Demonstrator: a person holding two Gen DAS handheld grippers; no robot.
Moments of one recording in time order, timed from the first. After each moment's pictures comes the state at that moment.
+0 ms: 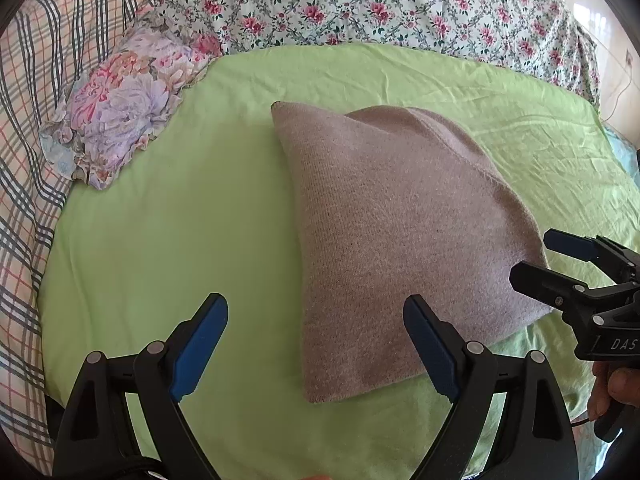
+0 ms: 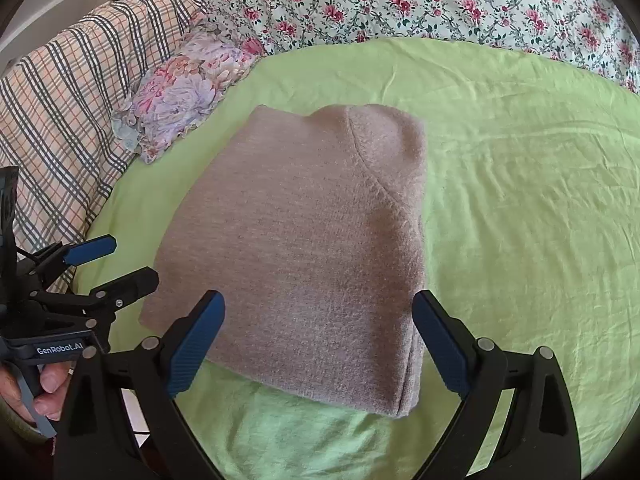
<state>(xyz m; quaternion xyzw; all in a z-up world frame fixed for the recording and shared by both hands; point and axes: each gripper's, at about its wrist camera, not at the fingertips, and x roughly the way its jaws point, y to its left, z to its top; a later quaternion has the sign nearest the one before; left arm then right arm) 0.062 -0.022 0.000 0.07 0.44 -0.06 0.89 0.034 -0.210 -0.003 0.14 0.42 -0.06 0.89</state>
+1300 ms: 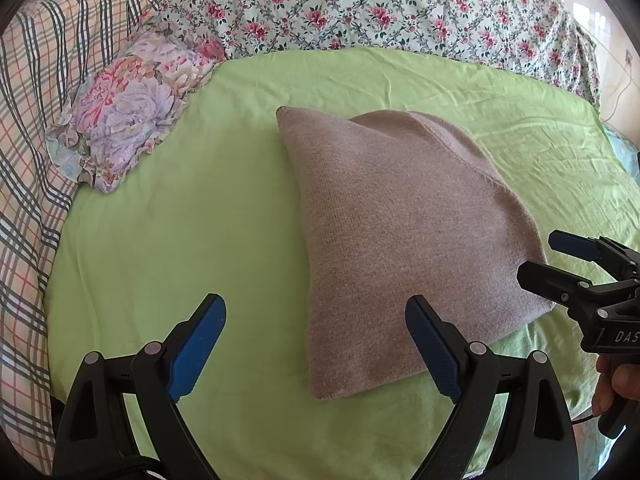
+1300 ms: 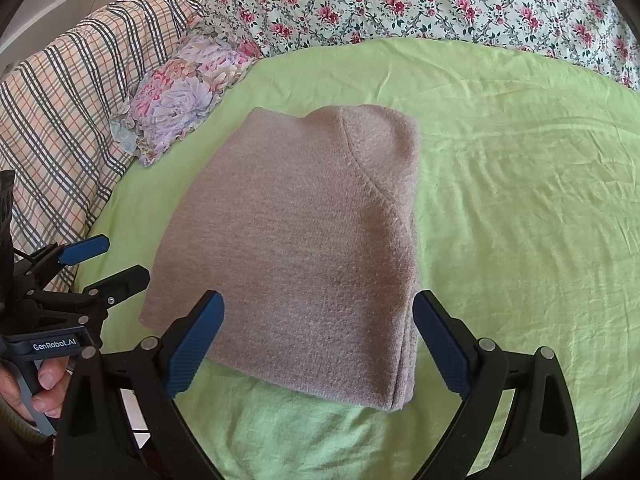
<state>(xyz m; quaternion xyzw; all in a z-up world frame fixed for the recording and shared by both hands) 0.053 -0.024 0.005 0.07 0.43 -0.05 0.90 0.032 -0.217 -0.002 0.14 0.42 -0.05 0.89</state>
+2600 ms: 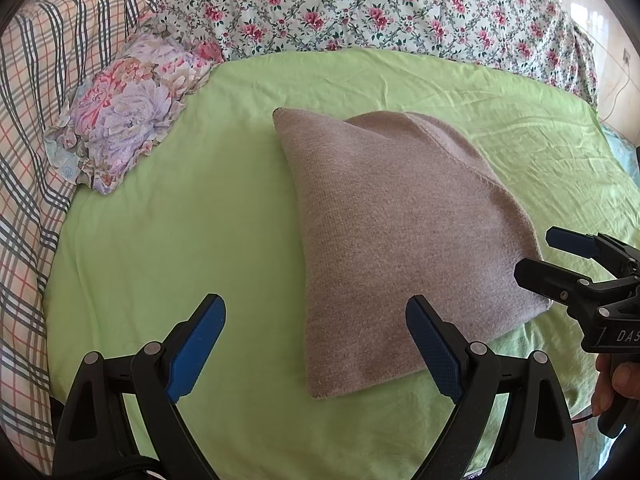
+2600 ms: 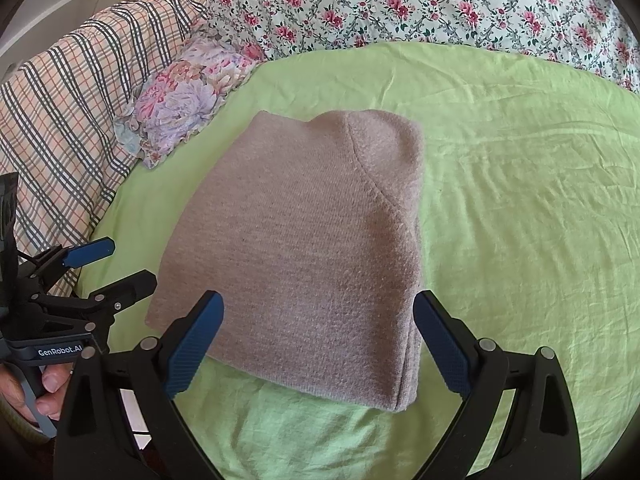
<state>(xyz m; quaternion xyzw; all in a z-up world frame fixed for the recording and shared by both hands) 0.051 -0.027 0.006 0.07 0.43 -0.06 0.90 0.032 -0.212 0.003 0.14 0.42 -0.05 0.90</state>
